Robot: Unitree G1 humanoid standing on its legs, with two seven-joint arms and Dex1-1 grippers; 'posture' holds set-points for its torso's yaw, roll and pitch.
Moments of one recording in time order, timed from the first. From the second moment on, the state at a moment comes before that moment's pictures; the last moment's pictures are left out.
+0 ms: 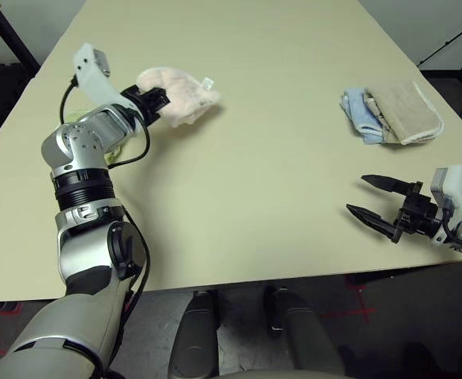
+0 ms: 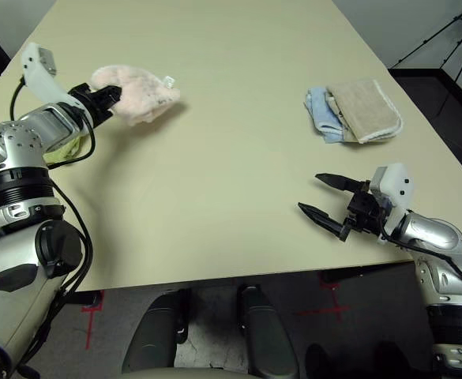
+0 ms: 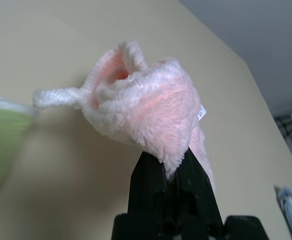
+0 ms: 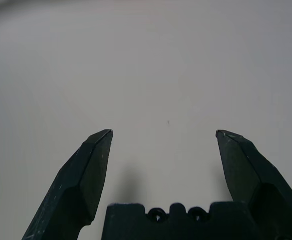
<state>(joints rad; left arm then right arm) -1.02 0.37 0.60 0.44 -0.54 0.86 -0.08 -0.15 -0.67 -0.19 0.17 0.40 -0.03 1.10</state>
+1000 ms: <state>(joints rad) -0.89 0.47 0.73 0.31 -0.60 0.77 0.11 -0.22 -0.66 -0.15 0.24 0.39 -0.04 1.15</state>
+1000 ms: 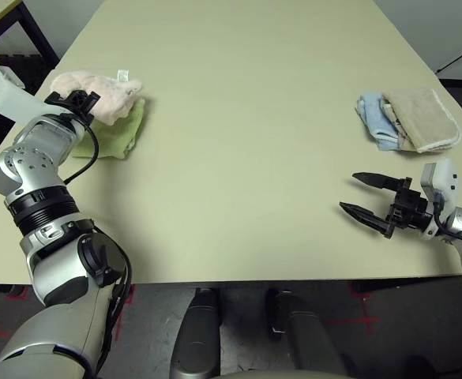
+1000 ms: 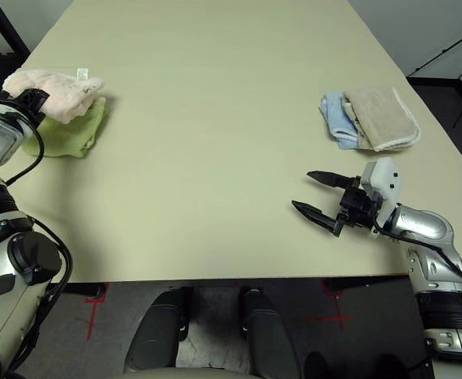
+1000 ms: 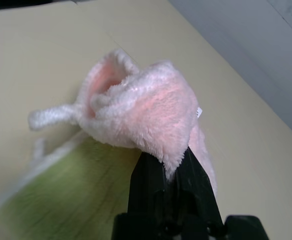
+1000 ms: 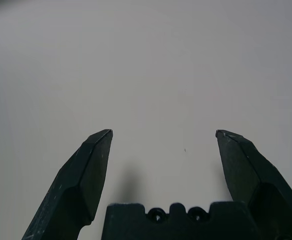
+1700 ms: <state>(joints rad) -0.87 0.41 0.76 0.15 -0.77 0.88 0.24 -0.23 -0.65 -0.13 0.25 0.38 -0.05 1.16</state>
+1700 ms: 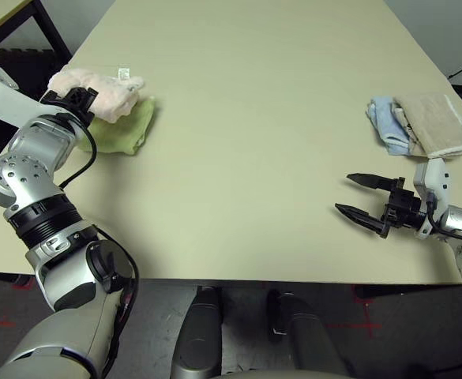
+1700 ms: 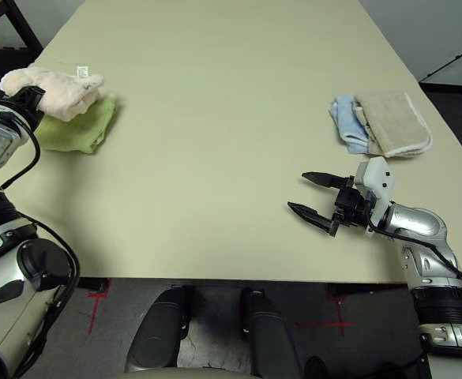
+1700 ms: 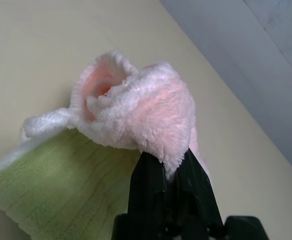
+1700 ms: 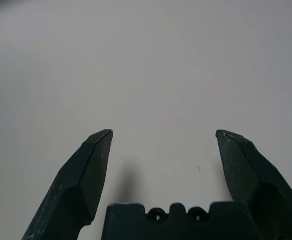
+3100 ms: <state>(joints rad) -0.70 0.41 0.70 0.15 -0.73 0.84 0.30 -0.19 -0.66 -0.13 0.23 0.38 -0.04 1.16</state>
